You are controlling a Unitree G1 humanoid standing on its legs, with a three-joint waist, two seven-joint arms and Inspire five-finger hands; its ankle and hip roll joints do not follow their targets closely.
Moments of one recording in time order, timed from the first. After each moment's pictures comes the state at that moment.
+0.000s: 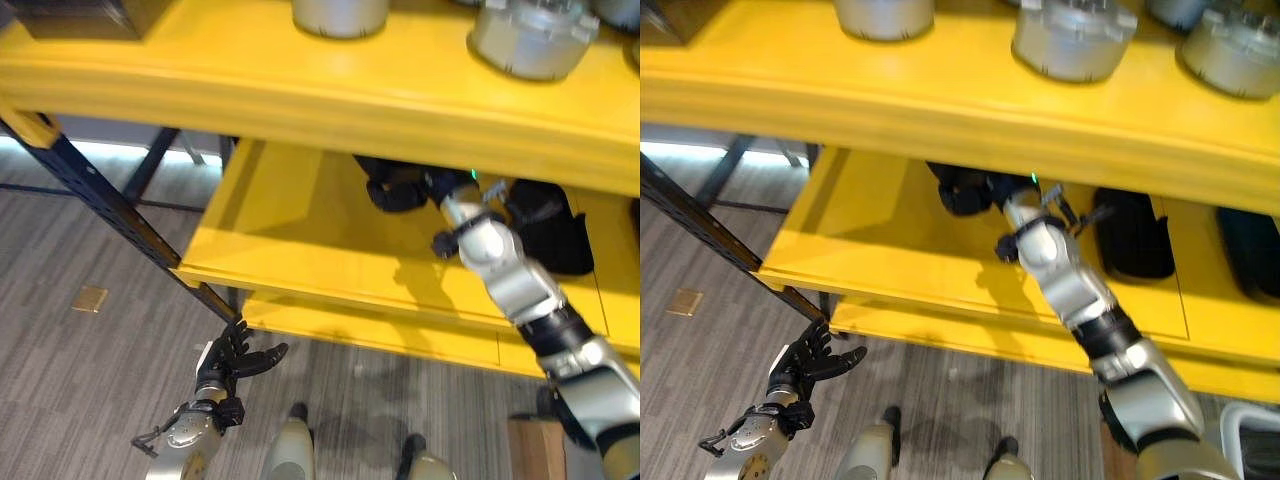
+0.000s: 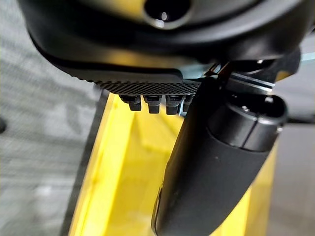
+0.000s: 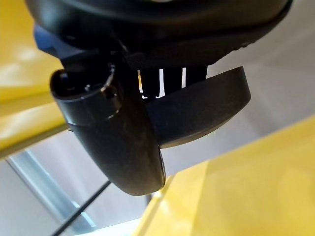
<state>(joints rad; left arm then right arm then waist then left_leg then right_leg) 0.13 0.42 -0.14 0.19 -0.55 0.01 0.12 -0.91 -0.59 0.44 0.24 -0.18 0.07 -0.10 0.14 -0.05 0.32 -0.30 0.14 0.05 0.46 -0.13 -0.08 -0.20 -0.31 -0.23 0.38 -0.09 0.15</state>
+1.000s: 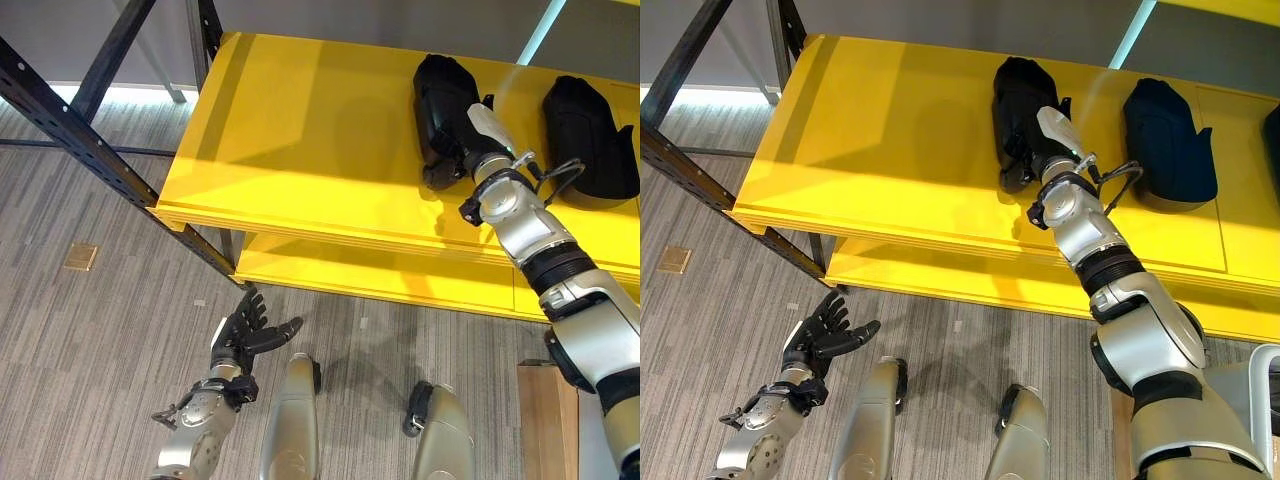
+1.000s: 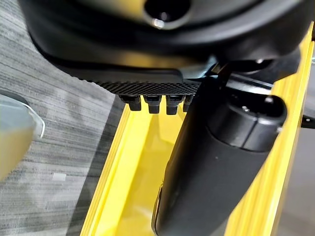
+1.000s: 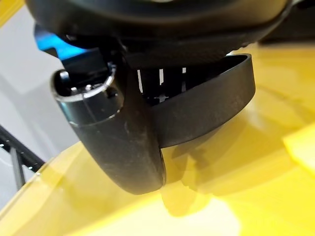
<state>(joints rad) 0.09 0.42 -0.17 0.15 -0.66 -0.04 0.15 -1.16 -0.56 0.57 0.84 -0.09 0.13 -0.14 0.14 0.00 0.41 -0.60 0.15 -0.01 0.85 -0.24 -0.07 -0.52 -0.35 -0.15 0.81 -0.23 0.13</state>
